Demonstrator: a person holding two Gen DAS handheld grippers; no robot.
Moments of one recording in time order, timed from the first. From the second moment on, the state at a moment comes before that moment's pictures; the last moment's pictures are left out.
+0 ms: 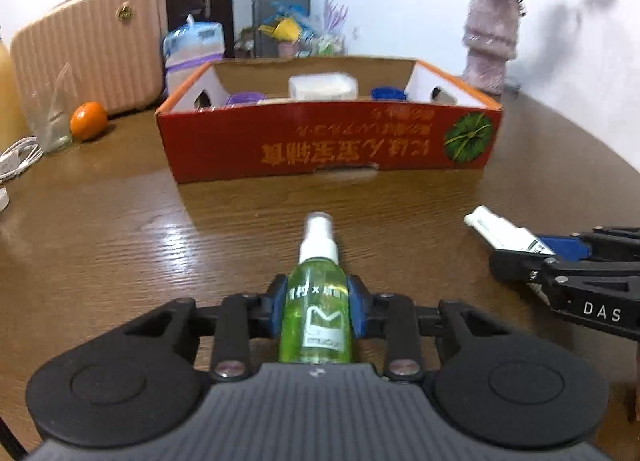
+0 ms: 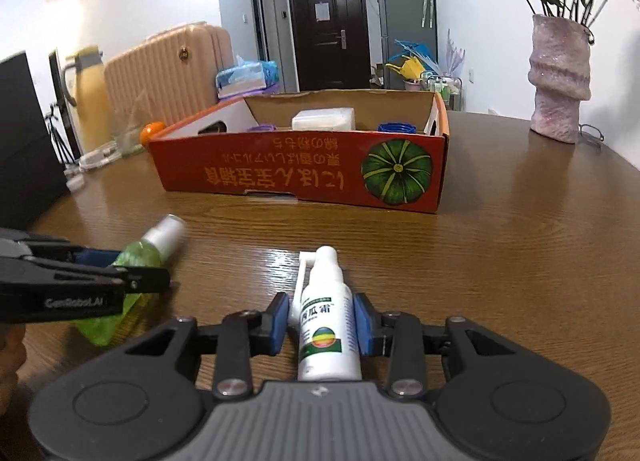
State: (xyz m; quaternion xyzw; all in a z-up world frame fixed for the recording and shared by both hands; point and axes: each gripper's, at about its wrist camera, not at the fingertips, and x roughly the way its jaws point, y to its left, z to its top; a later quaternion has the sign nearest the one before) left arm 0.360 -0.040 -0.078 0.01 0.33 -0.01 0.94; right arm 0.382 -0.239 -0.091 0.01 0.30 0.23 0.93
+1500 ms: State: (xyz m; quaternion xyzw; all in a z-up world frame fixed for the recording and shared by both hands) left arm 0.557 -0.071 0.009 0.15 0.30 -0.20 0.92; right arm 0.574 -0.226 -0.006 0.04 0.30 0.15 0.94
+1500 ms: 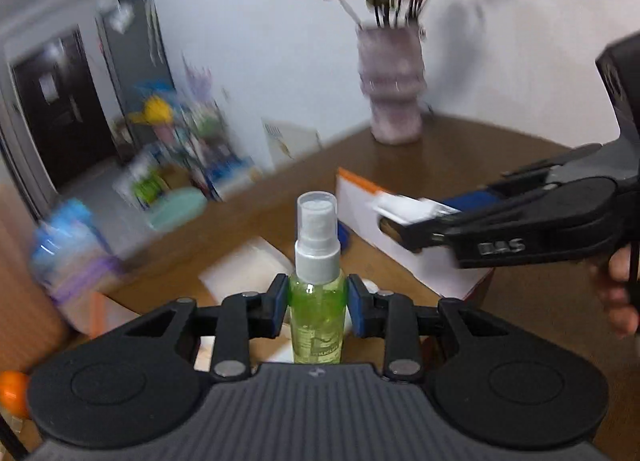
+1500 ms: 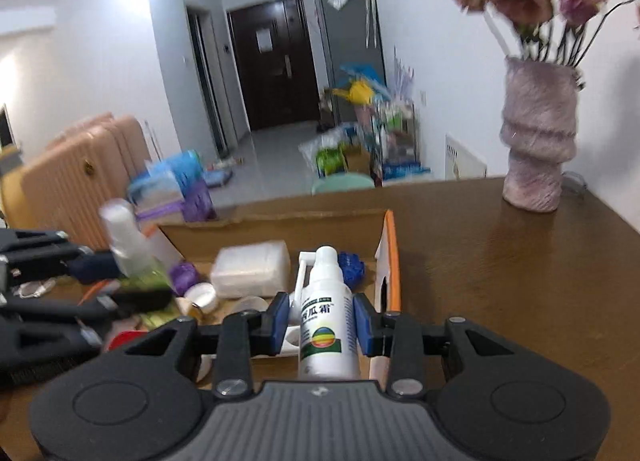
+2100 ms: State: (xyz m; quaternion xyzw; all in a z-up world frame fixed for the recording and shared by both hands) left arm 0.599 -0.039 0.014 -0.04 0.36 -0.20 0.91; right arm 0.597 -0.226 0.016 0.05 0.30 0.12 0.95
